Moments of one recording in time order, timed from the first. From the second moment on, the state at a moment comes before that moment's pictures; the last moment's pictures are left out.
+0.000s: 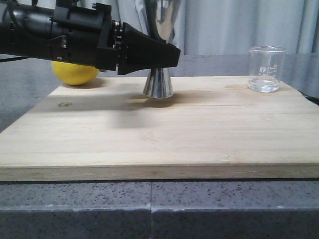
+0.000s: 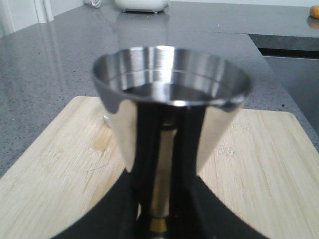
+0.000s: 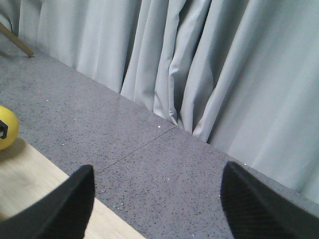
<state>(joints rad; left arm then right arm) -0.40 1.85 -1.05 -1.76 1.15 2.31 -0.04 1.11 -0.72 -1.16 -0.65 0.76</state>
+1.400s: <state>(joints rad) -0.40 1.88 -1.05 -1.77 1.15 2.30 -0.04 1.11 -0.72 -1.16 -0.64 0.76</state>
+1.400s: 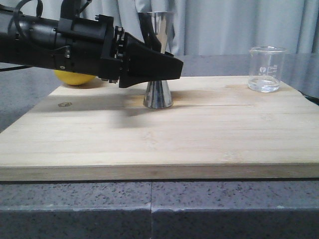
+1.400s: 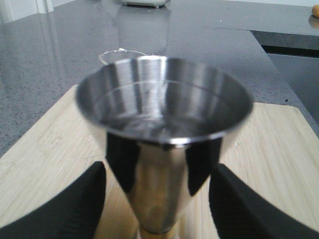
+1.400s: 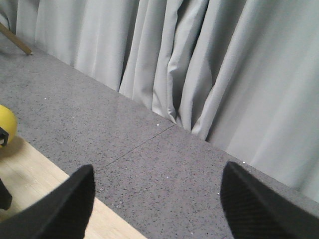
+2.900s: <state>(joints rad) -0.40 1.23 -1.19 -0.10 0.96 0.39 -0.05 1.11 -0.81 -1.84 -0.52 1.84</state>
